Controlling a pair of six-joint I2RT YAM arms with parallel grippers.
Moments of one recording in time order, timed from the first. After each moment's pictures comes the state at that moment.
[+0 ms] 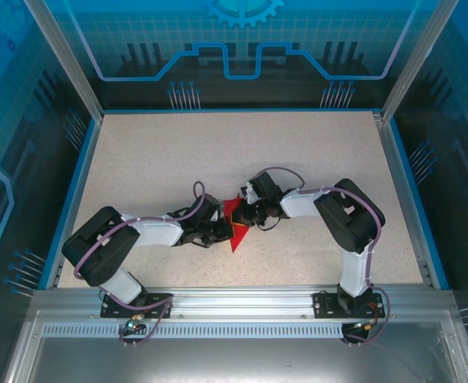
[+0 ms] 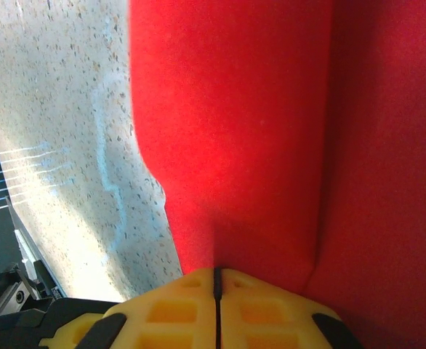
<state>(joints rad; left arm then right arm) -0.67 1.59 0.59 0.06 0.30 -0.93 0.64 1.92 0.96 -0.02 -0.57 0.80</state>
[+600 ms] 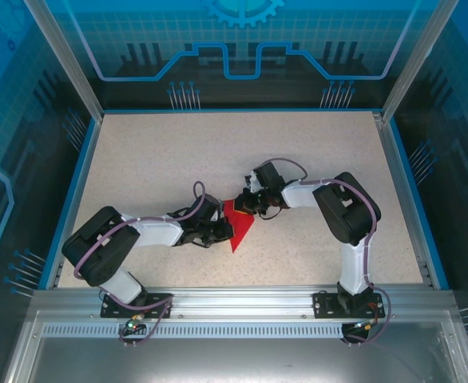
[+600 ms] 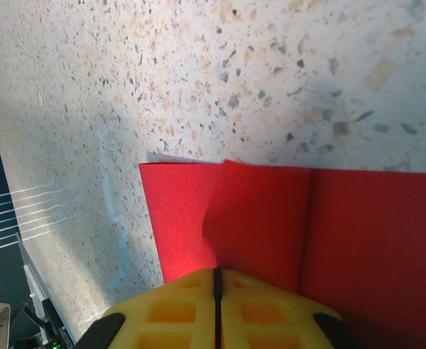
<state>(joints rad) -0.67 1.59 0.59 0.07 0.30 -0.93 0.56 1.99 1.05 -0.02 -0.57 0.78</state>
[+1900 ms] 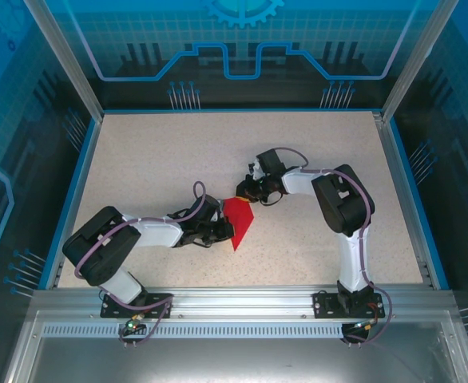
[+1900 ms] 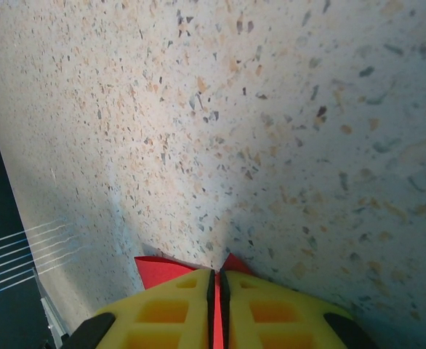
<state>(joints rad) -0.67 1.59 0.57 0.11 0.28 -0.92 0.48 2.10 1.24 -0.14 -0.58 0.78</state>
